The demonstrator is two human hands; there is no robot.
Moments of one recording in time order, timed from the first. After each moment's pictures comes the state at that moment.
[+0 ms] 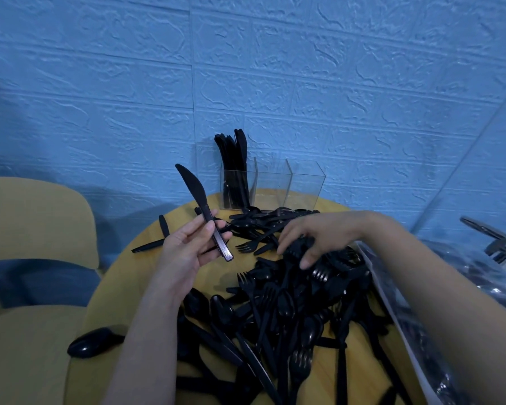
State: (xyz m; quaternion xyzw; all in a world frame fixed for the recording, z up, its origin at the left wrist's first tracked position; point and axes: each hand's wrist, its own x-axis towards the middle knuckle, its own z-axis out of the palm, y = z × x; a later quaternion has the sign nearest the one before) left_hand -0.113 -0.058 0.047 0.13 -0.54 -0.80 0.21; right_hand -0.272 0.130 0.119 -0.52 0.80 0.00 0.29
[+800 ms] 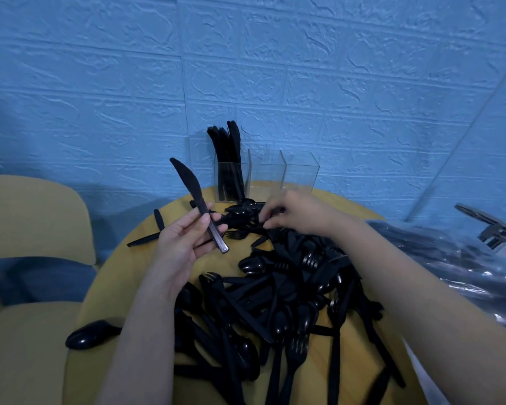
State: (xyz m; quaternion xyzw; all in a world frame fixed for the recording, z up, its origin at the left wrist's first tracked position) left_hand -0.114 -0.057 0.045 0.13 -0.55 -0.80 0.21; right_hand -0.267 0.108 0.100 -0.49 0.85 -0.16 0.09
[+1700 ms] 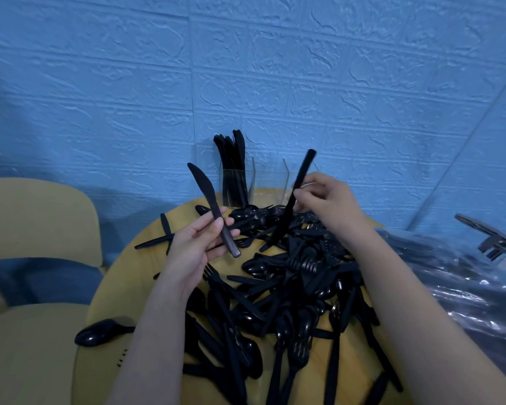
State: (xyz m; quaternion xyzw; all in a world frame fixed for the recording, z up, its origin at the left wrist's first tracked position) left_hand -0.112 -0.046 0.053 0.12 -0.55 -0.80 0.21; right_hand -0.235 0.136 0.121 -0.28 0.77 -0.57 0.04
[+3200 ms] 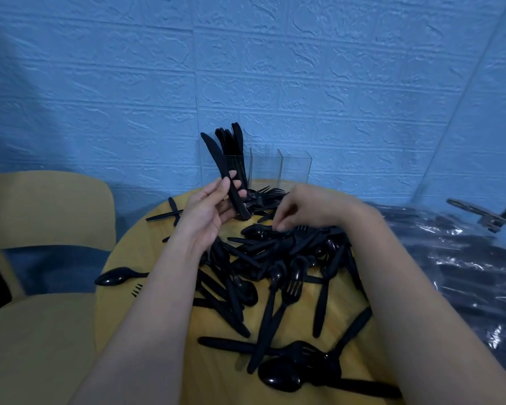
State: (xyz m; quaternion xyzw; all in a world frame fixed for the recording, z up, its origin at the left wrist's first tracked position) left_hand -0.095 -0.013 0.070 0.06 -0.51 -0.83 0.22; right_hand -0.185 0.156 0.119 -0.47 0.87 -0.12 0.11
